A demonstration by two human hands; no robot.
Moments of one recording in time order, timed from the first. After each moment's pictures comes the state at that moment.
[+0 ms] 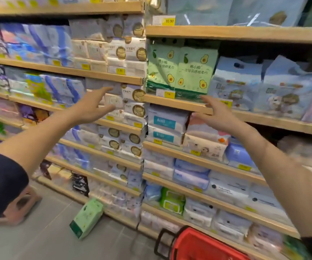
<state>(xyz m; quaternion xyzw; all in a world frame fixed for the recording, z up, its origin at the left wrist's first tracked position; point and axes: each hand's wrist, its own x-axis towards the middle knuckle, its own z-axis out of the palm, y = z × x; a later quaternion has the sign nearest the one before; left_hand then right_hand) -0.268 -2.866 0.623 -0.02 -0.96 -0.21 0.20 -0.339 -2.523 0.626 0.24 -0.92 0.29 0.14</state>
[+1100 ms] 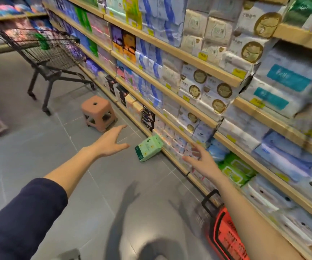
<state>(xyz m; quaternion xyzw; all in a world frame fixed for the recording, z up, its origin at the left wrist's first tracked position) -0.097 -3.005 0.355 0.24 -0.93 -0.28 -0.01 -0.262 -2.738 0.331 0.25 -0.83 0.42 -0.26</state>
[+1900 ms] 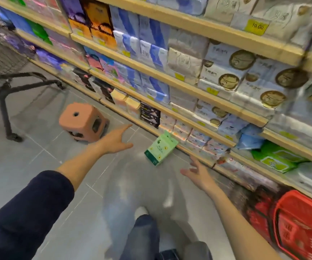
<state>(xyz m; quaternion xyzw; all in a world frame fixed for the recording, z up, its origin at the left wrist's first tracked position) -0.280 -3.312 0.264 0.14 -0.93 -0.28 -0.18 -0.321 -3.012 0.200 0.01 -0.81 0.45 -0.38</state>
